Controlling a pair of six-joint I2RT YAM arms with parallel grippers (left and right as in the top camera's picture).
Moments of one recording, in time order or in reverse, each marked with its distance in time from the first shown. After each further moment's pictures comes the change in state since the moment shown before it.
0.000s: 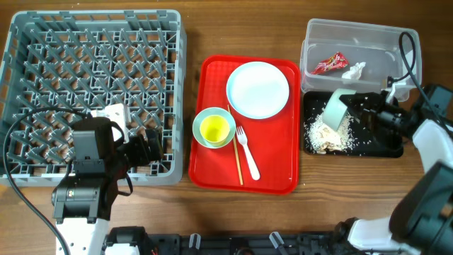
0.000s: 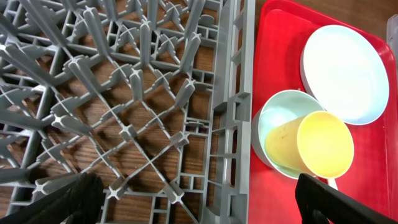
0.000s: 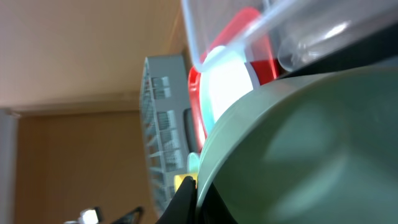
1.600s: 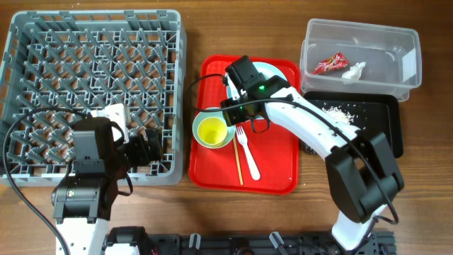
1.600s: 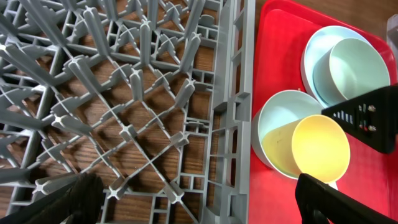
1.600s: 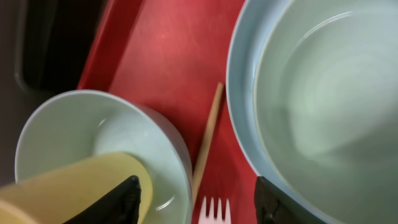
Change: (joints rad) left arm 0.000 0.000 0.000 -0.001 0.000 0.000; right arm 1.095 0.319 0.435 -0.157 1.020 -0.074
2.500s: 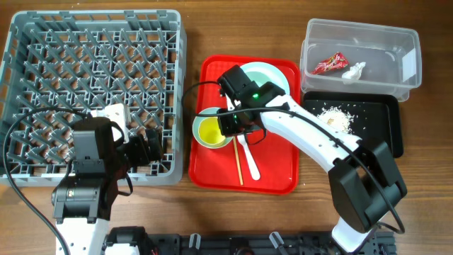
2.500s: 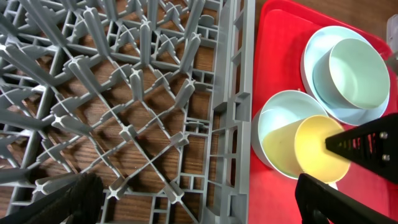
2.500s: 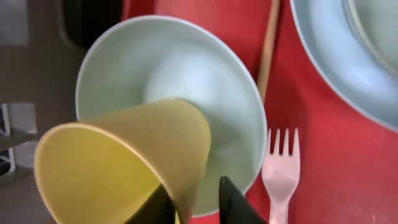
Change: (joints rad) left arm 0.000 0.000 0.000 0.000 0.000 0.000; right arm 0.071 -0.038 -0.011 -0.088 -0.087 0.234
